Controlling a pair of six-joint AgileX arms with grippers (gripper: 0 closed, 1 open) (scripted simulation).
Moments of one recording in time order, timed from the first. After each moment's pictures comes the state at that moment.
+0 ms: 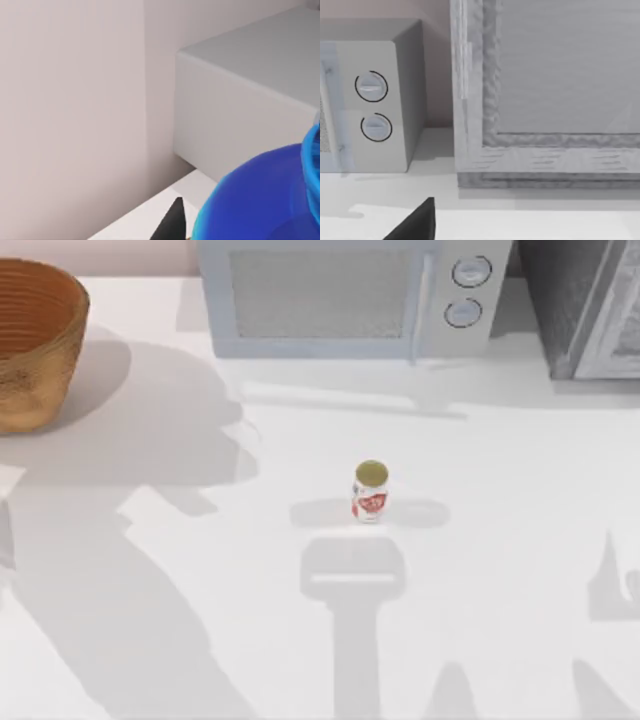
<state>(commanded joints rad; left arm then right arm) 0.53 2.03 1.79 -0.39 1.24 0.60 0.00 0.00 0.00 0.00 0.00 0.00</state>
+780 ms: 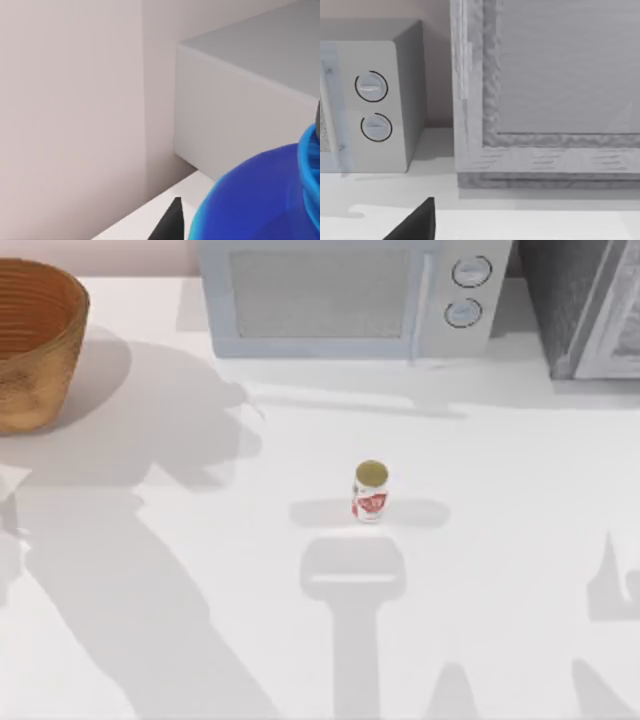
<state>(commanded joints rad) 0.47 2.06 1.73 -0.22 1.18 0.52 0.00 0.00 0.00 0.00 0.00 0.00</state>
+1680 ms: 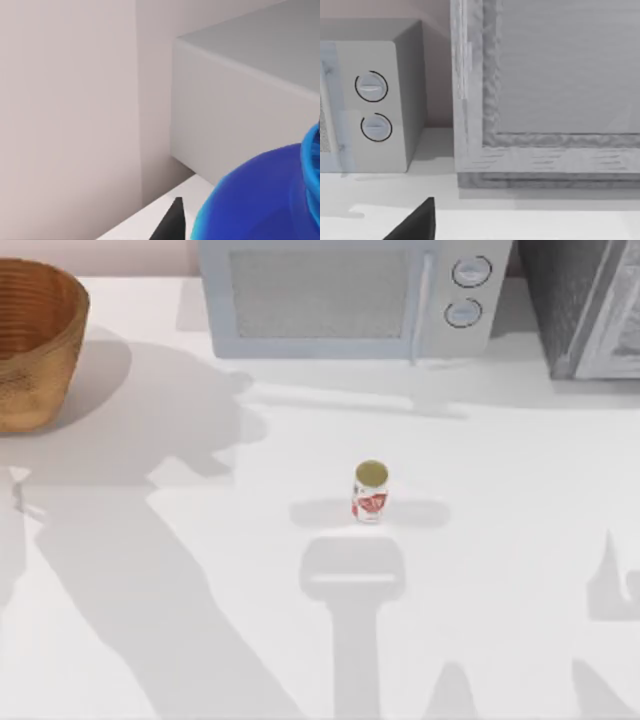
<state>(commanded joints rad) 0.42 2.08 1.68 -0.09 1.15 0.45 0.00 0.00 0.00 0.00 0.00 0.00</state>
